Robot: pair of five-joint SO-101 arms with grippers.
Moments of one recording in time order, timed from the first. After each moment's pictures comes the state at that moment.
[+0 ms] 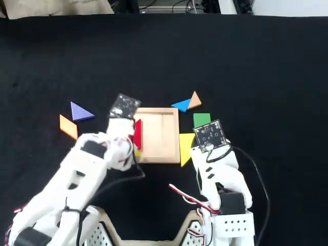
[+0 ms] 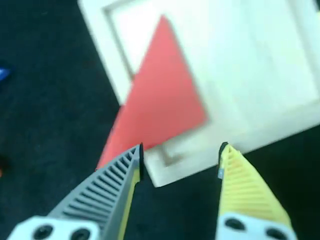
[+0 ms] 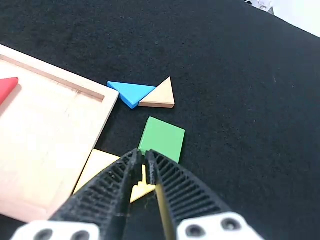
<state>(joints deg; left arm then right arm) 16.4 -33.5 64.5 43.2 -3.2 -3.1 -103.4 96.8 48.0 20.2</state>
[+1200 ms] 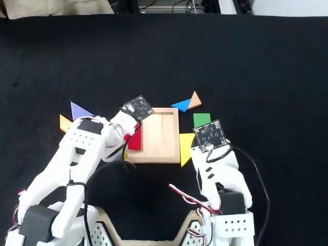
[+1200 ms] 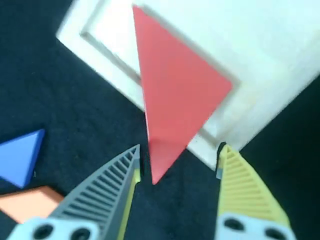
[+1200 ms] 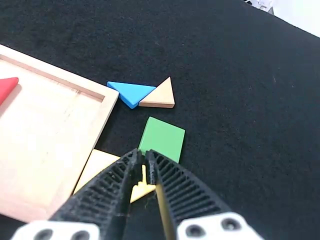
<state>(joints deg) 9.8 -20.2 50.7 51.5 -39.1 -3.1 -103.4 96.8 48.0 20.2</state>
